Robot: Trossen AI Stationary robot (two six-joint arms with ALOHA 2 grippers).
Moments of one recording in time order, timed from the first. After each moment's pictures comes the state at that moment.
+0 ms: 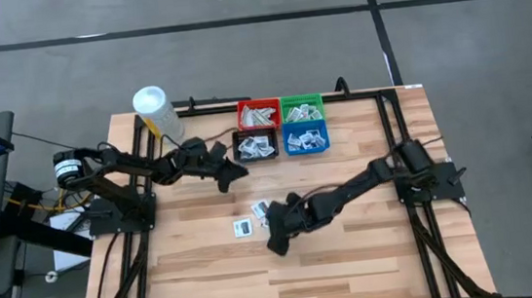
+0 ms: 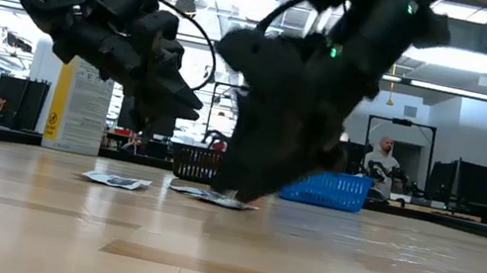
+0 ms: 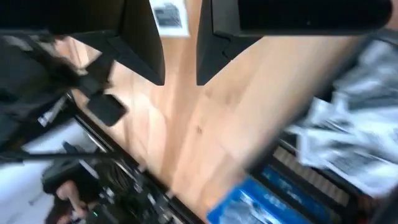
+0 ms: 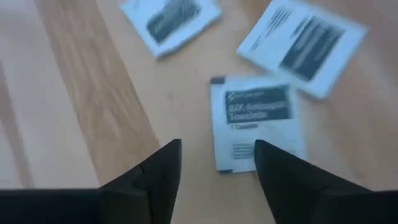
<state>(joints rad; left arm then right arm) 0.34 1.49 0.39 0.72 0.37 -0.49 0.30 2.02 1.29 -0.29 0.26 0.75</state>
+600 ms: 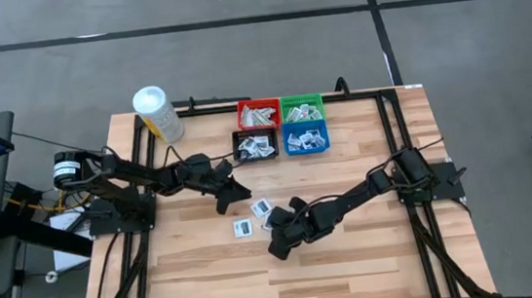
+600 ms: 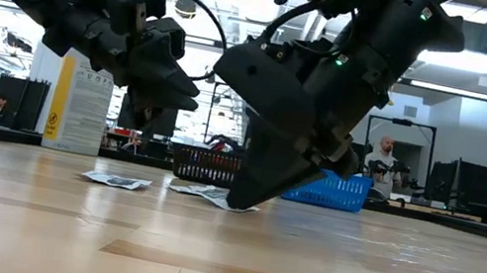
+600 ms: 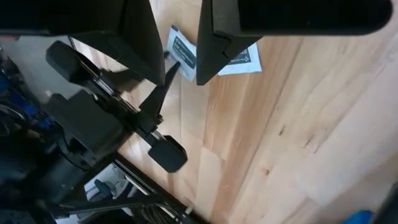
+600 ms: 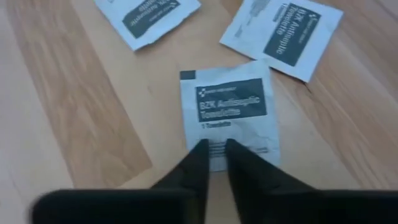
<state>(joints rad) 0.13 1.48 0.38 0.72 0.37 -0.48 0.37 2.15 1.30 -0.31 0.32 0.83</state>
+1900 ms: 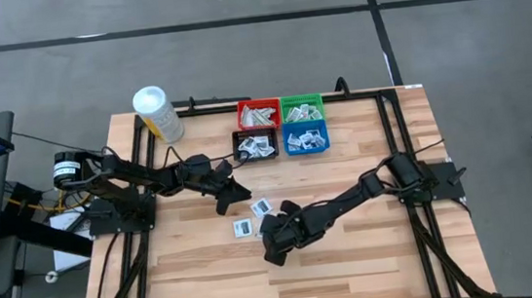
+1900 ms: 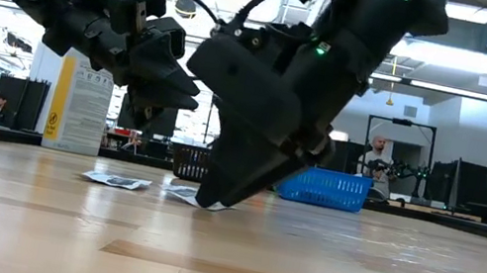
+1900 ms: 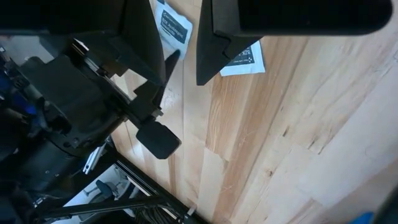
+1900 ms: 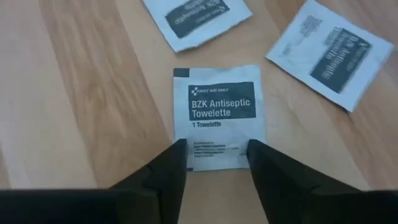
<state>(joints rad) 0.12 1.48 0.38 0.72 0.37 -0.48 0.36 2.16 1.46 -0.42 0.32 0.70</state>
